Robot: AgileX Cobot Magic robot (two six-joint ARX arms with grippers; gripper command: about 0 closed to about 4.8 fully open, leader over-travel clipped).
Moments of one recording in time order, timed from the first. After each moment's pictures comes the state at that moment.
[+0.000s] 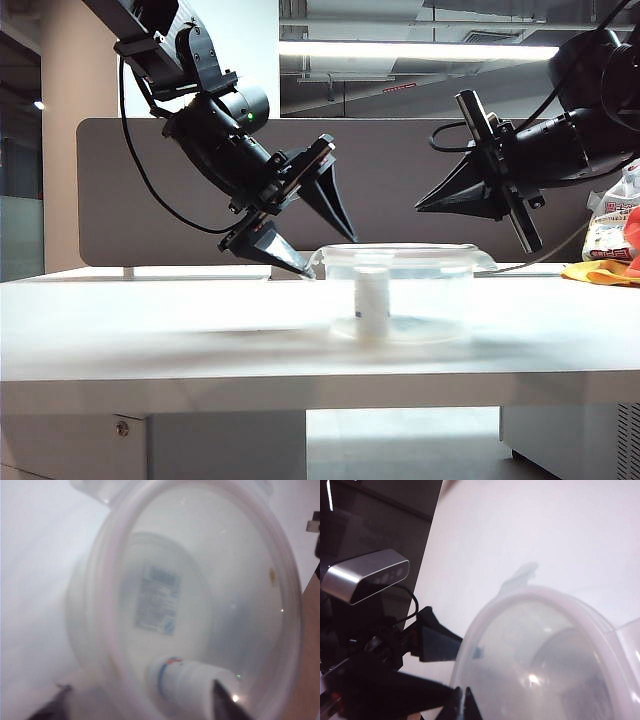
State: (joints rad) left arm -0.43 2.11 1.71 -0.62 0.64 -0.11; right arm 0.15 1.79 1.04 0.30 -0.84 0.76
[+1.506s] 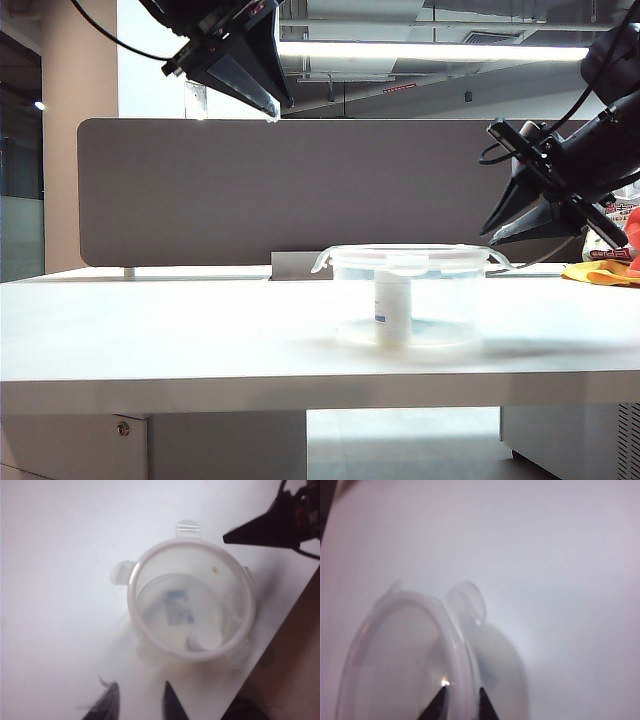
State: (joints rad) left arm -0.48 1.63 1.58 -0.71 0.32 0.13; right arm 0.07 1.70 1.04 -0.03 -0.58 0.48
